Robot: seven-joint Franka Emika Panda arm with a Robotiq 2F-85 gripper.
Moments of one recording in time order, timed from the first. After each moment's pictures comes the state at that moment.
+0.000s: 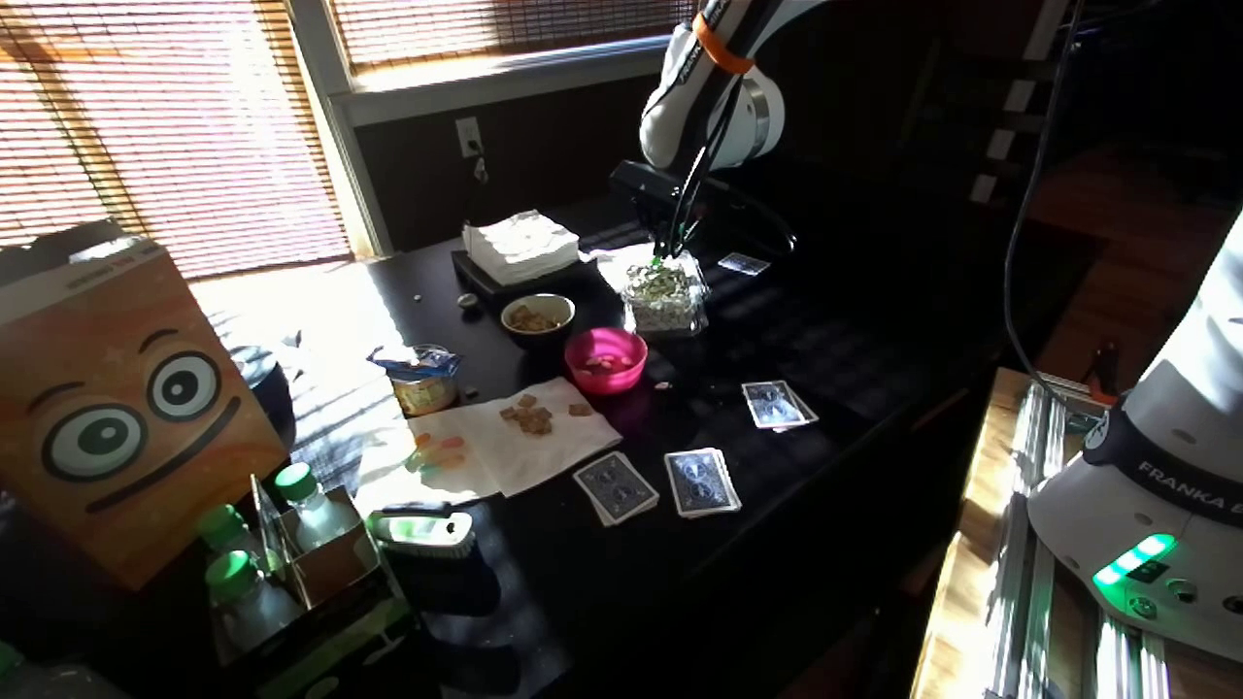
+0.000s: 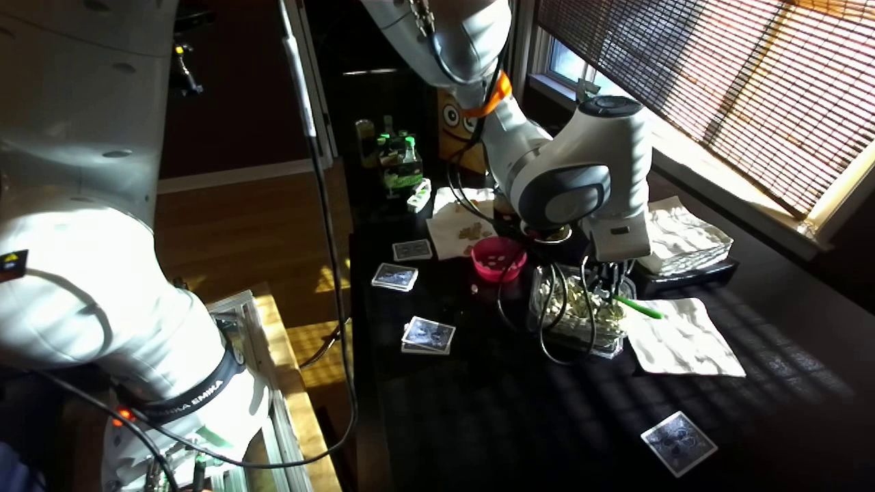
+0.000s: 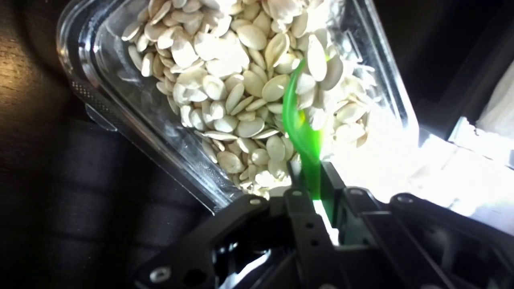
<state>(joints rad) -0.02 0.50 -0.26 -2.07 0.13 2.85 1.12</state>
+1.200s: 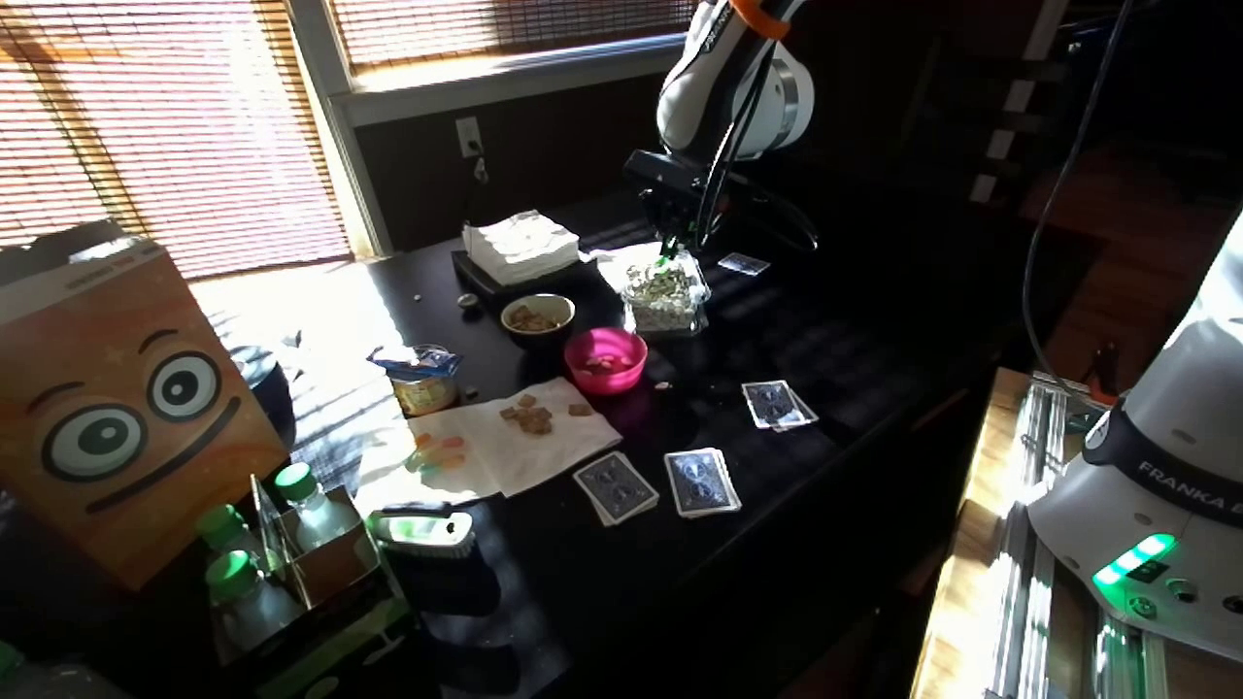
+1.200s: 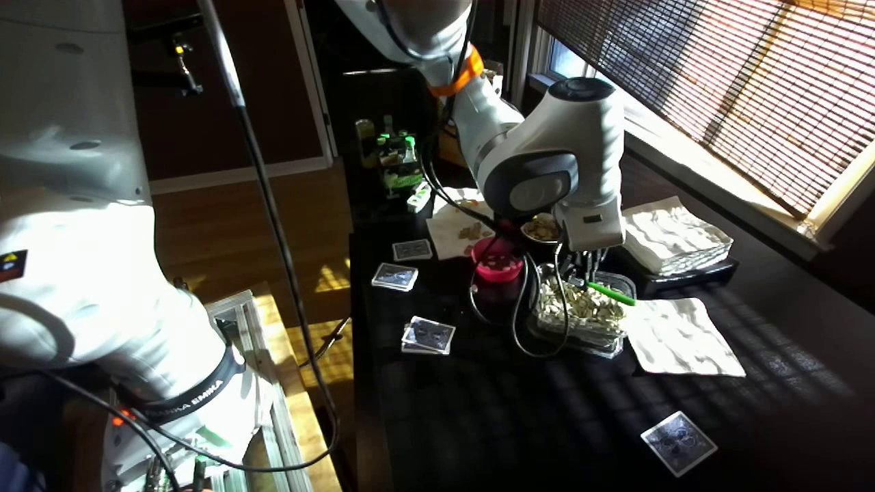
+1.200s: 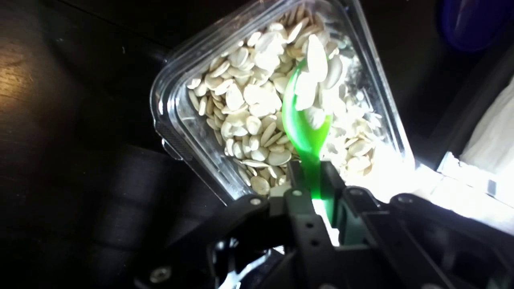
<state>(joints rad) -0.02 0.35 -0.22 -2.24 0.17 2.87 1.04</state>
